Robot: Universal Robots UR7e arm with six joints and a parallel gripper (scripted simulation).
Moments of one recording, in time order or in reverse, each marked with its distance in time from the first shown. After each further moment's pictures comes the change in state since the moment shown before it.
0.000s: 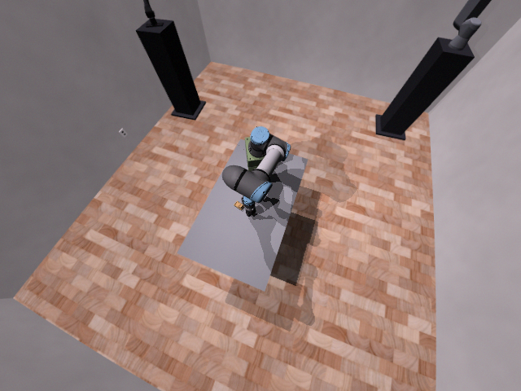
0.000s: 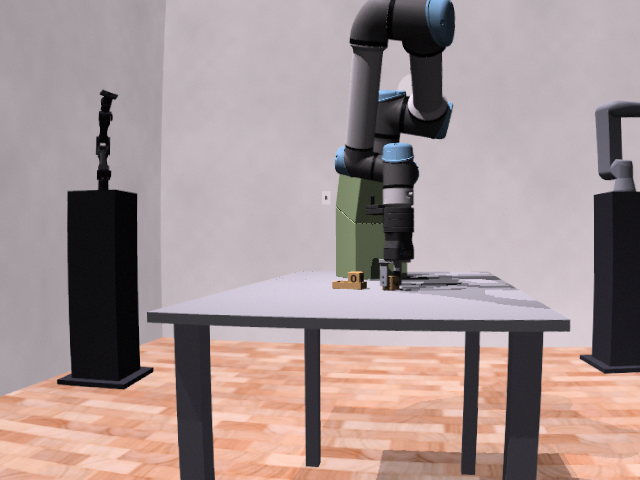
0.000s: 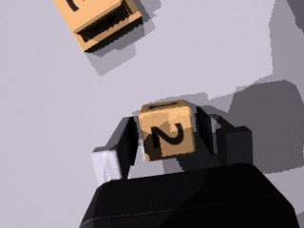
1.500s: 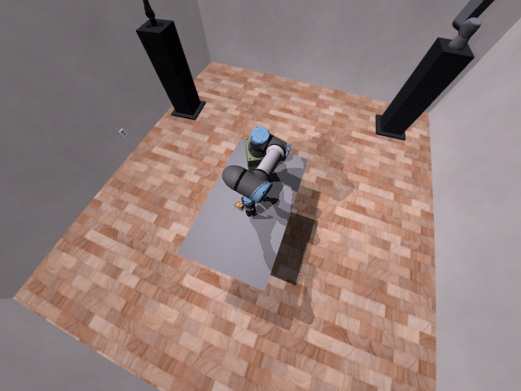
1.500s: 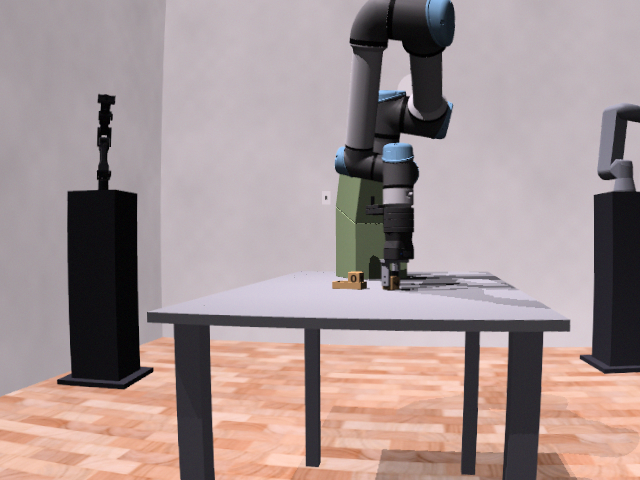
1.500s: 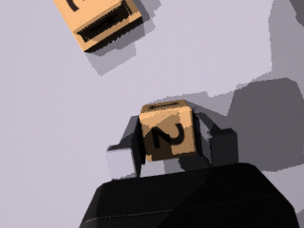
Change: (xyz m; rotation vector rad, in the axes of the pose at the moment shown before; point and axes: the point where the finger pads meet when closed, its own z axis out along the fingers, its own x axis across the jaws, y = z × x) arm 0.000 0.000 0.000 0.000 0.000 0.000
